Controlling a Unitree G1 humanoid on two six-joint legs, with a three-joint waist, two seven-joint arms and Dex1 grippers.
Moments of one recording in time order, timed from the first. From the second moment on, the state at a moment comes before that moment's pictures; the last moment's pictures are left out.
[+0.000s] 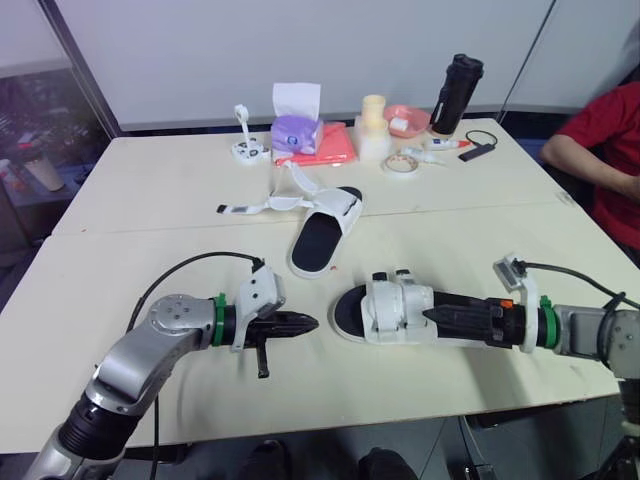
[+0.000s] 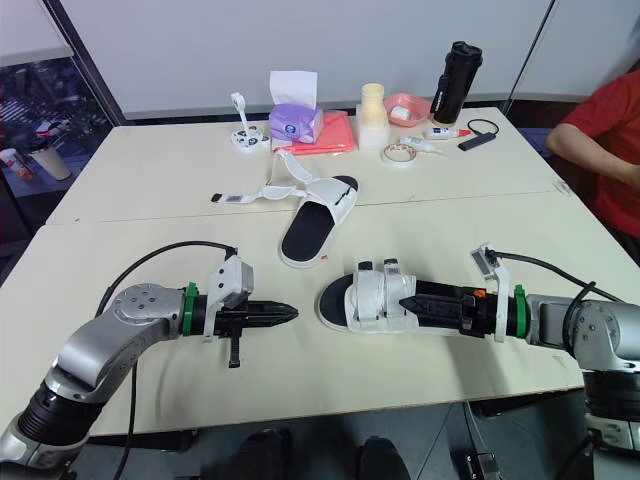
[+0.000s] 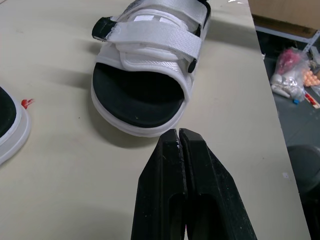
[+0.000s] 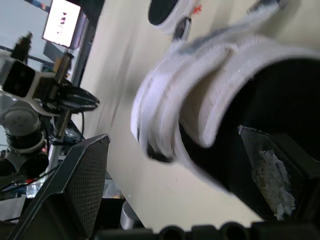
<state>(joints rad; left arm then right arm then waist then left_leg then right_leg) -0.31 0.65 -0.18 -0.42 -0.42 0.63 -0.98 -0.36 -0.80 -0.24 0.04 0.89 1.30 1.01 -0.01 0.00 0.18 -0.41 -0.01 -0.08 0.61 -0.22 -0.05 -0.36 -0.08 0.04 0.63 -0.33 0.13</state>
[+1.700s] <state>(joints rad) -0.33 0.56 -0.20 -0.31 -0.38 0.57 -0.86 -0.84 -0.19 -0.72 0.57 0.62 0.16 -0.18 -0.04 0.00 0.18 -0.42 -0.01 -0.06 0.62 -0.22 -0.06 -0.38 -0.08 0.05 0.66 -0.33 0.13</state>
